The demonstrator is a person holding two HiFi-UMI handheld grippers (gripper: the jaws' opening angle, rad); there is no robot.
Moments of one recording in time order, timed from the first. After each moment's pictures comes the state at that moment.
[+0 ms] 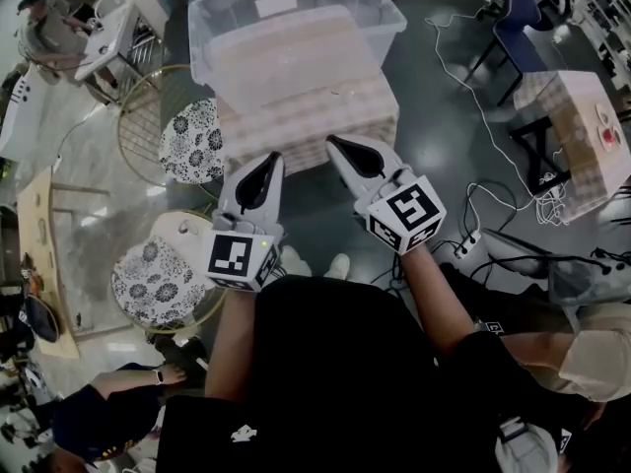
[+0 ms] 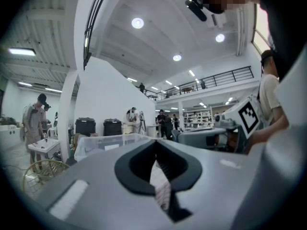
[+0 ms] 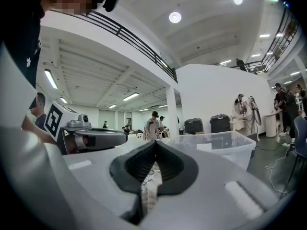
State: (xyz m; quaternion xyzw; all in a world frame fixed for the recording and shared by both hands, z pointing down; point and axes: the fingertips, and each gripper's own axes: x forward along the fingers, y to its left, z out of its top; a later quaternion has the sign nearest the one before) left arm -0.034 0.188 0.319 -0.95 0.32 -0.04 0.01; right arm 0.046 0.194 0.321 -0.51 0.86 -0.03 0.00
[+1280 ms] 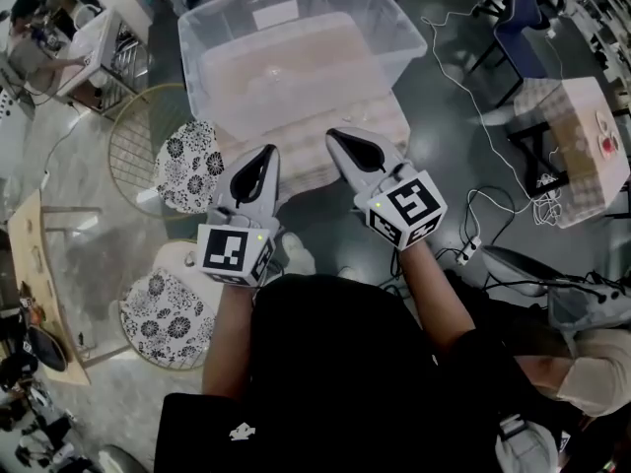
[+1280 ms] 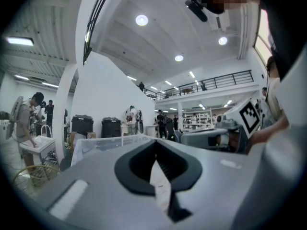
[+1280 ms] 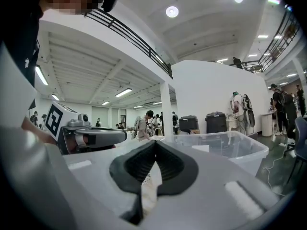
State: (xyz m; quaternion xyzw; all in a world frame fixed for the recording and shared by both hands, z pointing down) left arm -0.034 0.044 0.321 -0.95 0.31 -0.03 0.00; right arm 0.050 0.057 0.325 -0.53 0.85 -0.04 -0.01
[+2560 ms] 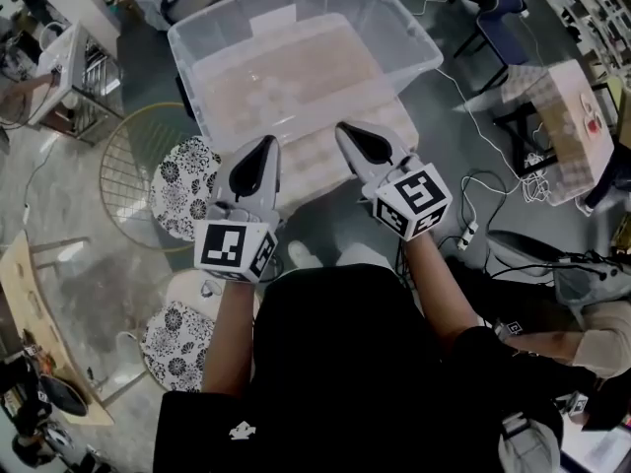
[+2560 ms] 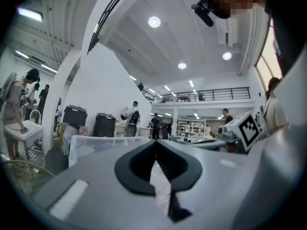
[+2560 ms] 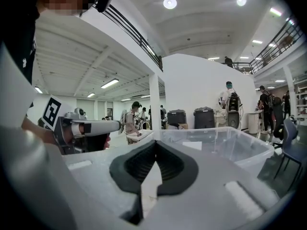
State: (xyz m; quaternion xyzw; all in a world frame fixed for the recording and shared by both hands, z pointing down) left arm -0.068 -0.069 0.329 -0.96 0.26 0.01 -0.06; right arm 0.032 -0.042 0.350 -0.59 0.80 -0.07 -0.05
